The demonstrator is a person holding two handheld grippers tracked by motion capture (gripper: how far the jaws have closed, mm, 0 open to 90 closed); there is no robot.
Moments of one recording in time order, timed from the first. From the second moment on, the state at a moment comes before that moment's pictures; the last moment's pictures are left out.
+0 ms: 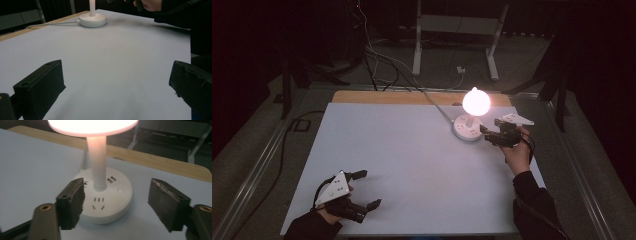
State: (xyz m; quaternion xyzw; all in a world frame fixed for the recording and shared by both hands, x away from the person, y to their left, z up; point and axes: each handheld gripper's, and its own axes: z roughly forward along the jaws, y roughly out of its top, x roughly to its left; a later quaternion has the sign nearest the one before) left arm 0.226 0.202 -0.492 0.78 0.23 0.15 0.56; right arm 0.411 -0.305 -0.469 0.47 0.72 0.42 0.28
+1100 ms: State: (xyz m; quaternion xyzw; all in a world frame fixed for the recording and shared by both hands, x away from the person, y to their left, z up) left arm 0.226 0.202 -0.493 0.78 0.23 0.15 0.55; right arm 0.460 -0.302 -0.503 0.55 0.68 0.43 0.20
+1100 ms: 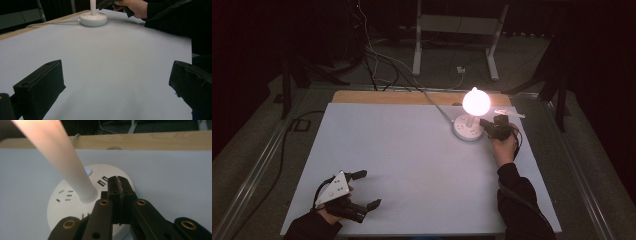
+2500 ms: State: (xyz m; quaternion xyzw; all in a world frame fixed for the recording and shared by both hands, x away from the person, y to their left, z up) left arm 0.226 0.201 -0.494 0.78 0.24 0.15 0.55; right arm 0.470 -0.299 -0.492 0.56 0.67 0.45 0.20
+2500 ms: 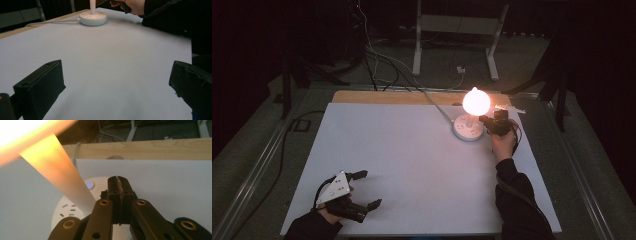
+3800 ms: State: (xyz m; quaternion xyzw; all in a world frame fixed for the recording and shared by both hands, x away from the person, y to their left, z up) left arm 0.226 0.200 -0.494 0.79 0.23 0.15 0.55; right arm 0.467 -0.298 -0.518 0.55 0.68 0.44 0.21
